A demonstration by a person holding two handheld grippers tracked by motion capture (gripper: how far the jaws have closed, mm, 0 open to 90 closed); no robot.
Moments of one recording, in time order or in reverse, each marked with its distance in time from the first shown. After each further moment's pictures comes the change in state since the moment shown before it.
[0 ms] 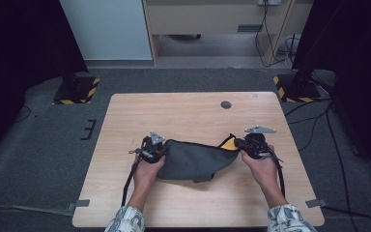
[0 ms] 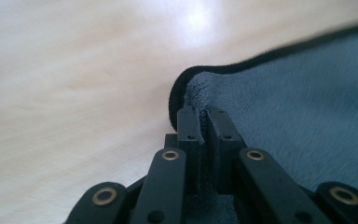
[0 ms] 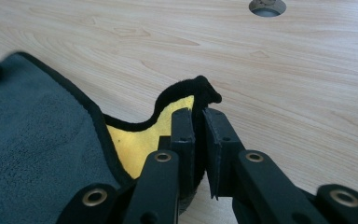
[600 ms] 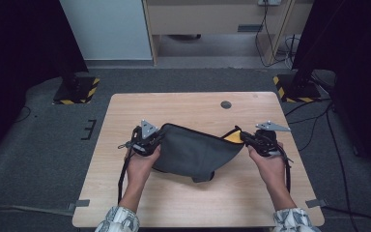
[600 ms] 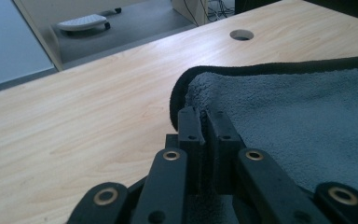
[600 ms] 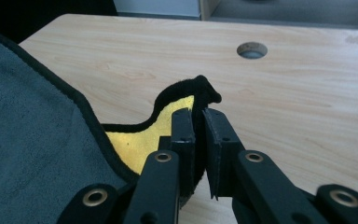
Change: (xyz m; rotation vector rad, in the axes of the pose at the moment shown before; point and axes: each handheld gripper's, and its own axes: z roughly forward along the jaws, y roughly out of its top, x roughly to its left) left arm -0.005 0.048 -0.058 -0.163 0.029 0.050; right arm -0.004 0.017 -0.038 -0.129 0.017 0.049
